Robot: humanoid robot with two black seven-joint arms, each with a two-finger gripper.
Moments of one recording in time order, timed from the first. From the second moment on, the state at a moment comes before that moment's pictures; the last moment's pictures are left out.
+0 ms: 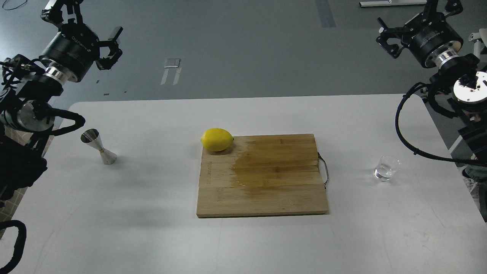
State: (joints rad) left arm -0.77 0.55 -1.07 -0.90 0.45 -0.46 -0.15; right arm 0.87 -0.40 0.98 0.67 0.17 0.32 0.00
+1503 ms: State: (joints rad) left arm -0.08 0.92 -1.04 -1.19 2.11 0.17 -0.49; right arm 0.86 -0.41 0.97 0.67 0.17 0.32 0.00
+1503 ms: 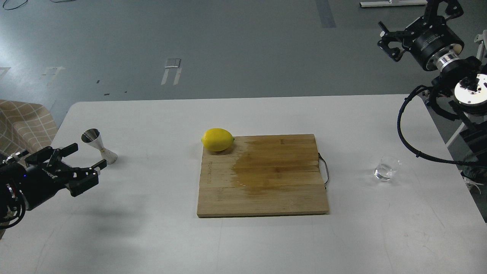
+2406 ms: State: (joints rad) left arm -0.22 0.65 -1.03 -0.81 2.04 0.26 -0.49; right arm 0.87 -0.41 0.97 0.67 0.17 0.32 0.00
